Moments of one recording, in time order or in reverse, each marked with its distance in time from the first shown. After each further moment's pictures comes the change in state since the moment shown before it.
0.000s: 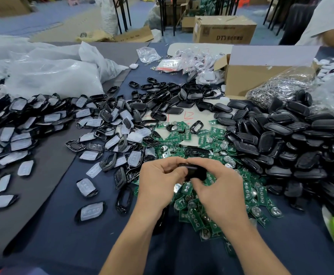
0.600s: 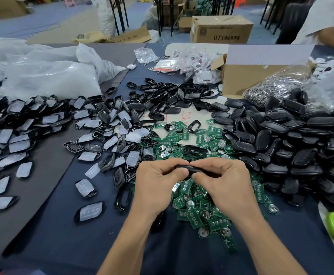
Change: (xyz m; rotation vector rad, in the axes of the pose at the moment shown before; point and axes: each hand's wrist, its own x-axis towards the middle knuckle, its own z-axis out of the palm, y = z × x) left_hand -0.012 0.013 -0.009 0.178 -0.088 0.266; right_hand 0.009 -0.010 -0.021 0.171 -0.114 0.183
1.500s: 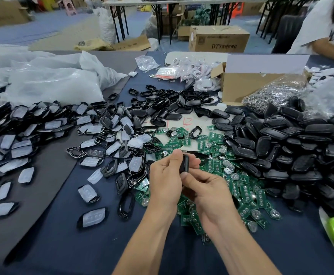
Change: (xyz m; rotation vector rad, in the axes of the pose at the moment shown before) left_hand 0.016 0.001 0.027 -0.320 0.166 -0.226; right_hand -0.004 -0.006 0.054 0.793 0.016 0.339
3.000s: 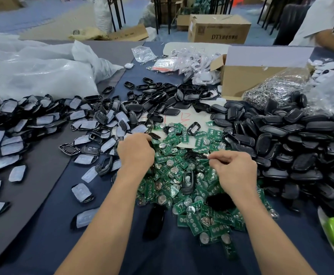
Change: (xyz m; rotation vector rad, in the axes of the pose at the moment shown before) left_hand 0.114 0.000 -0.048 1.450 0.187 0.087; right_hand 0.060 -0.033 -0.067 -0.961 0.297 -0.291
